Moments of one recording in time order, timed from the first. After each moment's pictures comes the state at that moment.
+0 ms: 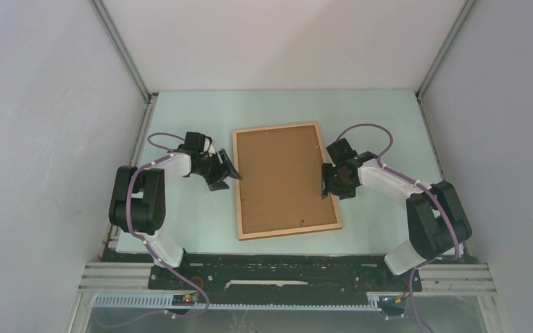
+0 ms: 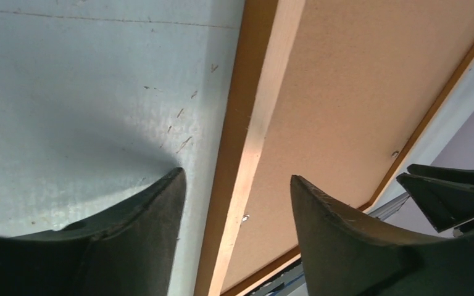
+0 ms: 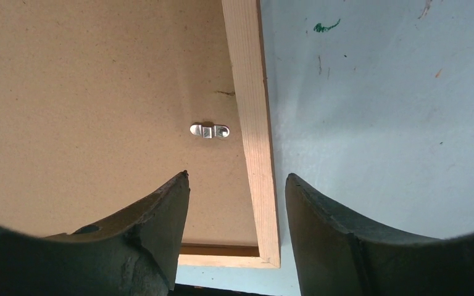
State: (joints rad) left arm -0.12 1.70 0.94 -0.37 0.47 -0.60; right arm 0.45 1.54 0.95 -0.63 0.02 0.48
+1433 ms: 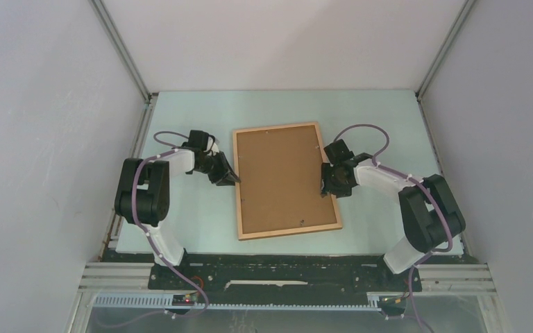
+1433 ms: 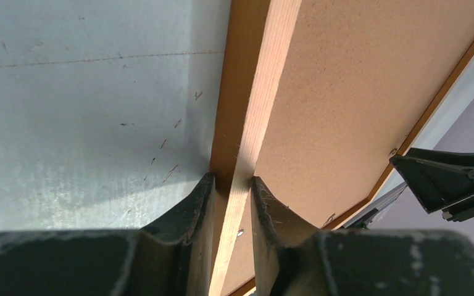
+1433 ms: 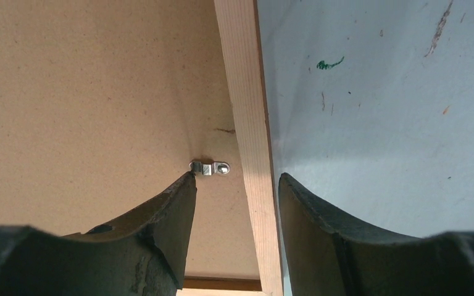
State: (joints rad) left arm -0.12 1.79 0.99 -0.37 0.51 -0.58; right arm 0.45 1.60 0.93 -0.54 0.04 0.49
